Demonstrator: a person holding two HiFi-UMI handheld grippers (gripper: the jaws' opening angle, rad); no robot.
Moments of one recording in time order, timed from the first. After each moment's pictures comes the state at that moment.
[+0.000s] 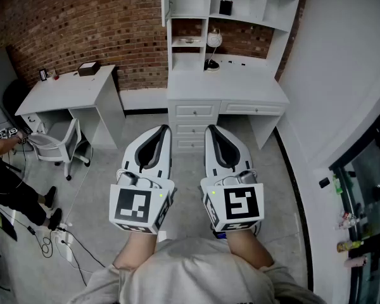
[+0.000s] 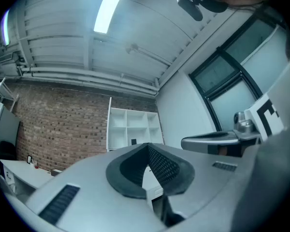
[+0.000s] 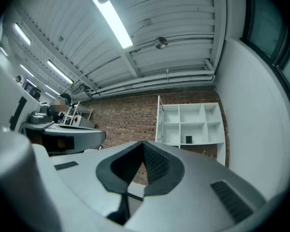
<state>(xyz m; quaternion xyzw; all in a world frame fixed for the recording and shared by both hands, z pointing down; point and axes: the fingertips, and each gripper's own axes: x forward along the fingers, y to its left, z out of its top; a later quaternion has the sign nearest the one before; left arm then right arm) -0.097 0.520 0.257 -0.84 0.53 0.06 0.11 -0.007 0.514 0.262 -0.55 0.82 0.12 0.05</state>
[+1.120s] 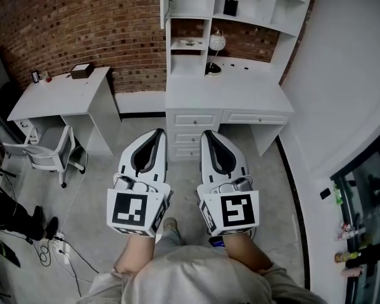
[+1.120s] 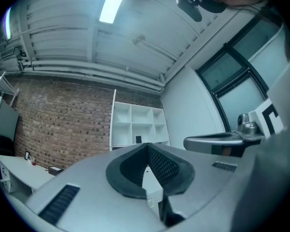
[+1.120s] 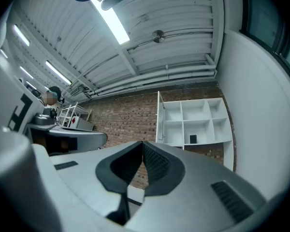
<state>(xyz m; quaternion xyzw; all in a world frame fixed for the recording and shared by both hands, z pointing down) -0.117 0.394 0.271 -0.84 0.54 0.06 0.08 -0.024 0.394 0.271 -0.54 0.83 0.12 0.06</state>
